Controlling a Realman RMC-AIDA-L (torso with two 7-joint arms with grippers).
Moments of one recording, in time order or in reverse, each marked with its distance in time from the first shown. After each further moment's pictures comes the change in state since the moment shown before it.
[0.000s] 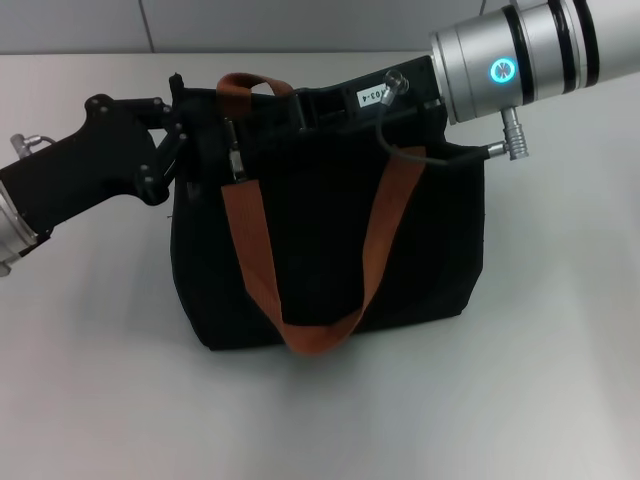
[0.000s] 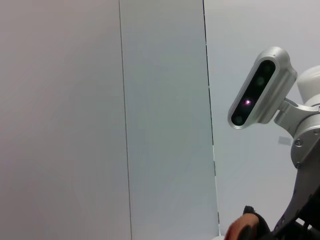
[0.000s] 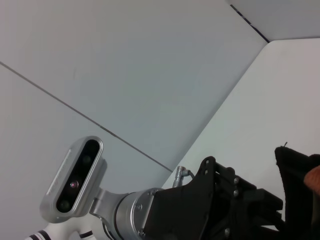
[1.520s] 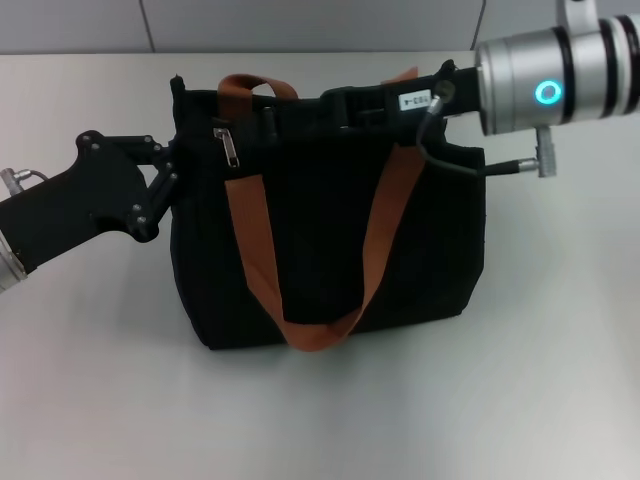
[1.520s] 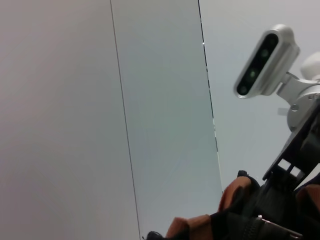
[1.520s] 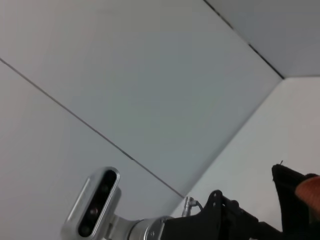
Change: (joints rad) left arm 0.052 -0.001 0.003 -0.007 0.029 -0.011 0.104; right arm -0.062 -0.003 0.121 0.044 0.011 -0.051 -0.182
